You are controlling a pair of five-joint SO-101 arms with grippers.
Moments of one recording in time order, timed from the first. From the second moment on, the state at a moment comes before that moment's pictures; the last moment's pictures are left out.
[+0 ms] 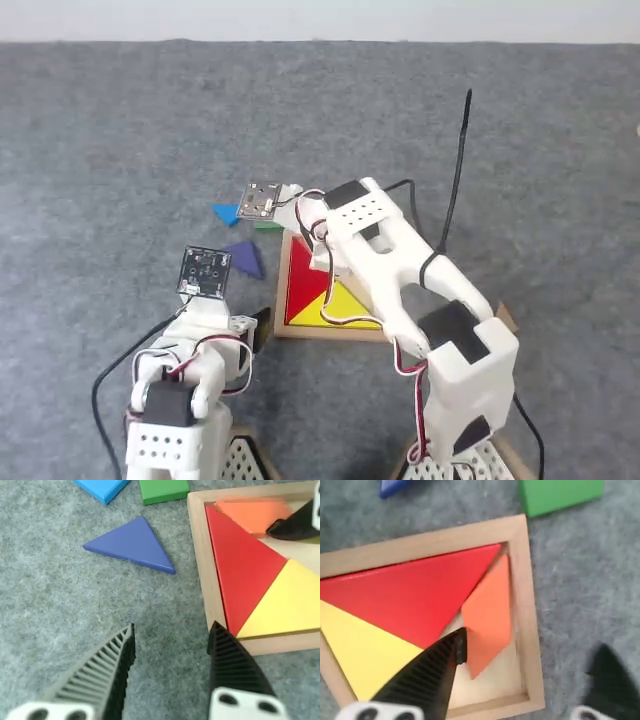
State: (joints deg) left arm -0.9 -103.1 96.8 72.0 2.8; right arm -34.0 18.7 7.4 61.2 46.0
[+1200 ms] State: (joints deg) left arm -0.9 -103.1 96.8 72.0 2.8; right arm 16.2 -24.5 45.5 68.6 17.0
